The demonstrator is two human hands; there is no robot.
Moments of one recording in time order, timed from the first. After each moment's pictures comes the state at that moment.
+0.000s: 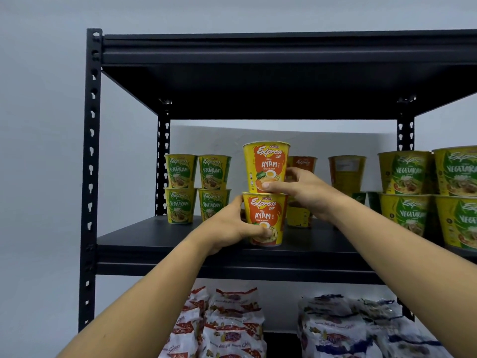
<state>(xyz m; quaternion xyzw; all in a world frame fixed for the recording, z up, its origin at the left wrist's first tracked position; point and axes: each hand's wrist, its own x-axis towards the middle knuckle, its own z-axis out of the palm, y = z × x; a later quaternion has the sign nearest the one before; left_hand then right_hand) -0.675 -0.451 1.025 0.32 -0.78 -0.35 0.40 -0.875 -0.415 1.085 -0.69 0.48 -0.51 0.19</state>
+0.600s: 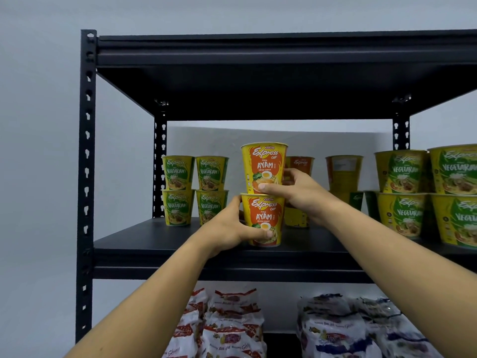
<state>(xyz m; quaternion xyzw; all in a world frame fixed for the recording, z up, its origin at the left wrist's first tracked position) -0.678 -0.452 1.024 0.33 -0.79 -0.32 0.41 -0.870 -0.417 1.078 -0.67 0.49 -0.53 0.17</state>
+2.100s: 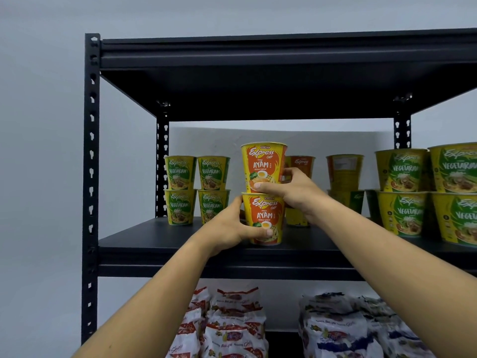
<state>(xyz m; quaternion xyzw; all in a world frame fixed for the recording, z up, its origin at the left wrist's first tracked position) -0.675 -0.451 1.021 0.32 -0.80 -0.31 0.40 -0.855 -0.409 1.078 -0.63 0.49 -0.57 0.20</state>
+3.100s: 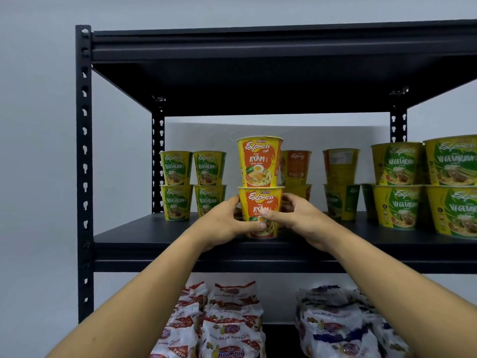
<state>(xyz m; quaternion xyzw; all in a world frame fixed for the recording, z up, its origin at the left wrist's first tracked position) -0.671 -0.454 1.020 0.35 -0.82 -0.25 0.38 -0.879 -0.412 1.023 -0.67 0.45 -0.52 0.30</state>
